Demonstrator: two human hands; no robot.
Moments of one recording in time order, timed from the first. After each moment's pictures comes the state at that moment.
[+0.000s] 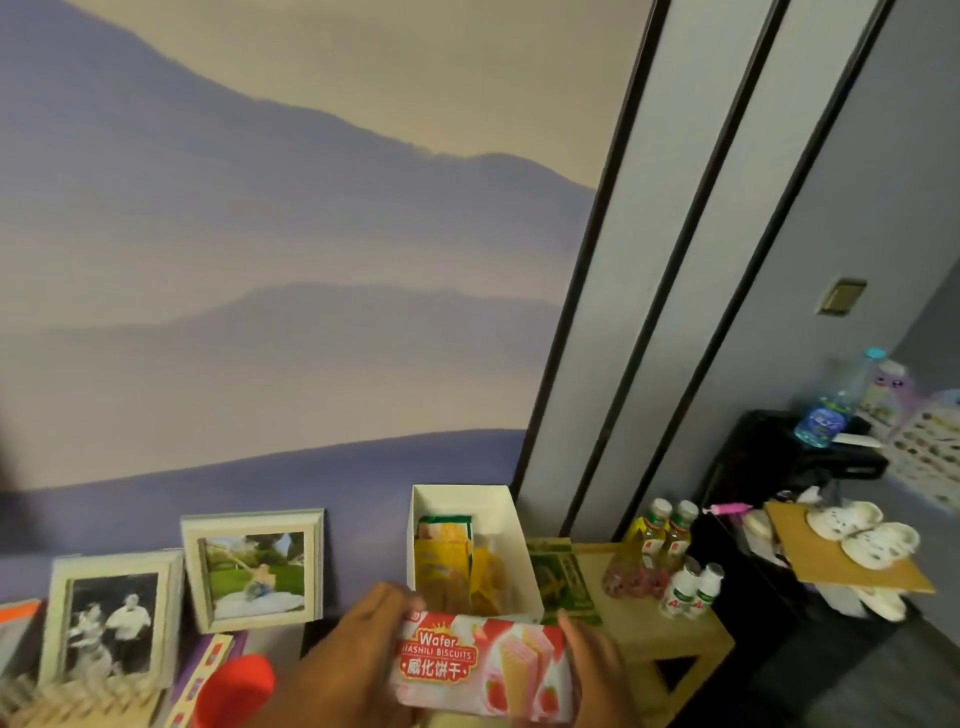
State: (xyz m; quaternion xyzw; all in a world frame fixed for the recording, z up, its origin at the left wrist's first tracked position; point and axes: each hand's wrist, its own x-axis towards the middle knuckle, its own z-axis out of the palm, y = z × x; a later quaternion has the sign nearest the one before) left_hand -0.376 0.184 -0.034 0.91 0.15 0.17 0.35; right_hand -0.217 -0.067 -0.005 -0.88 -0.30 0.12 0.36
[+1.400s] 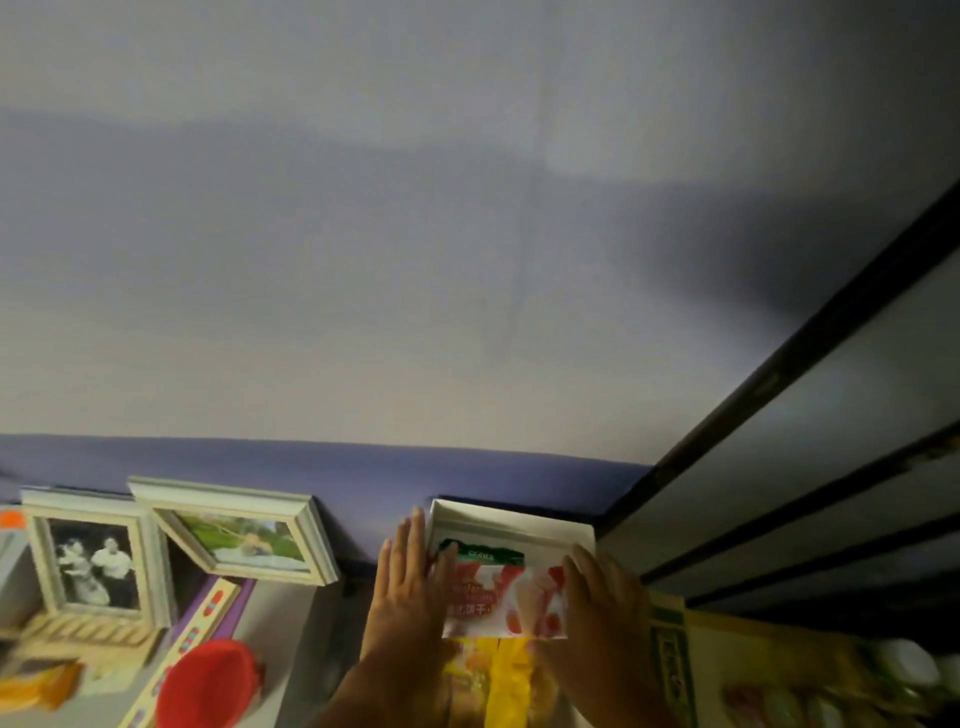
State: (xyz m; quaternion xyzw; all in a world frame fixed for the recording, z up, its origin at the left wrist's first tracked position) left_hand -0.106 0.335 -0.217 0.92 0.36 -0.02 0.12; right_hand 0.070 0.199 -0.174 -0.89 -0.44 0.07 0.00
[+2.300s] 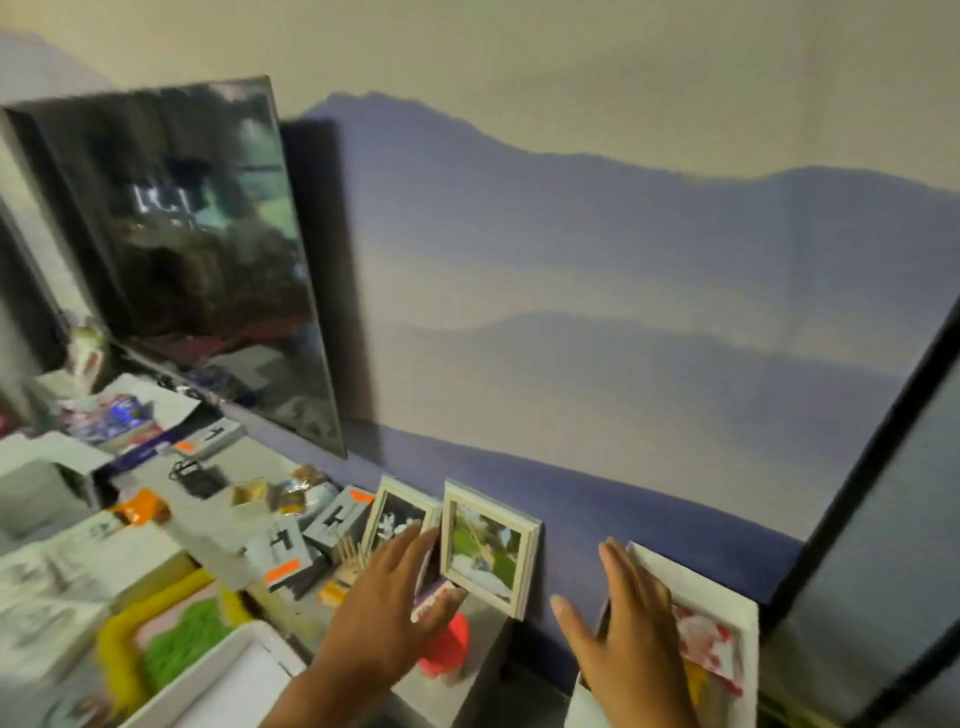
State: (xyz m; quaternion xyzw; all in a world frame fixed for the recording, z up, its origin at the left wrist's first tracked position) left_hand -0.432 0.172 0.034 0.78 0.56 0.23 0.14; right_hand -0.174 0.121 0.015 -0.74 -0.58 0.10 0.33
